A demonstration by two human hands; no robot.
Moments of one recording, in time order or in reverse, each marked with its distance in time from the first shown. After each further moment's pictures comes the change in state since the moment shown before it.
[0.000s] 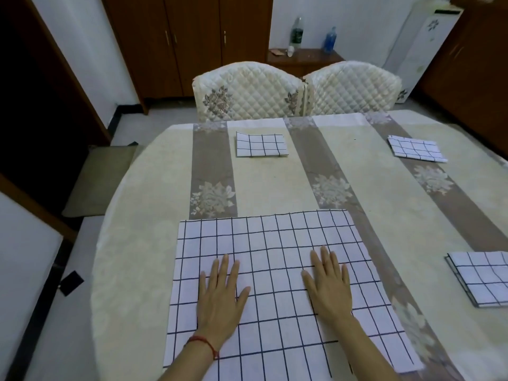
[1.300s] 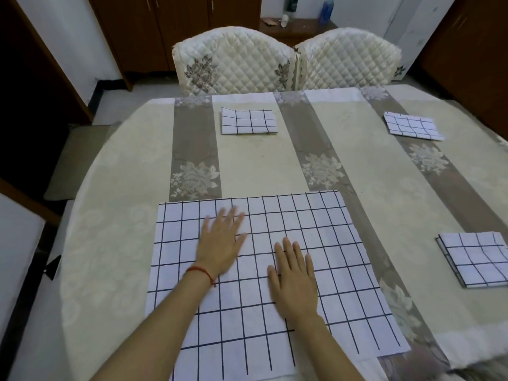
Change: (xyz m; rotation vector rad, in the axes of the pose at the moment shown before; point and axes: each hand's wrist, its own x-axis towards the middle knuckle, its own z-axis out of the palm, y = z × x) left_hand 0.086 0.025 -0.006 0.112 -0.080 0.219; right_hand -0.018 -0.032 0.032 0.004 0.092 -0.104
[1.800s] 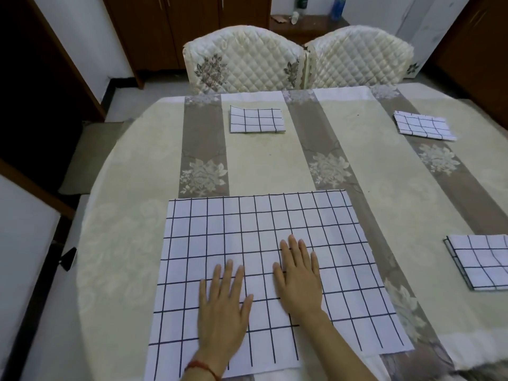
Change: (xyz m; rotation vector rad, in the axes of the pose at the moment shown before) left_hand -0.129 0.042 0.040 -0.041 0.162 -0.252; right_hand 0.000 0.002 -0.003 -0.026 -0.002 -0.021
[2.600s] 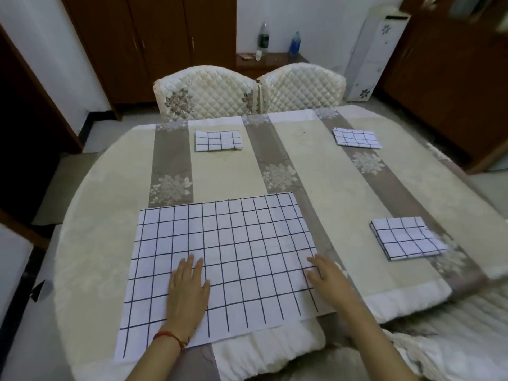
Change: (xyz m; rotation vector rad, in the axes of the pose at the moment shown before) left_hand -0.006 0.023 -0.039 -0.207 0.029 0.022; right_hand -0.062 0.122 -0.127 0.334 -0.243 0.224
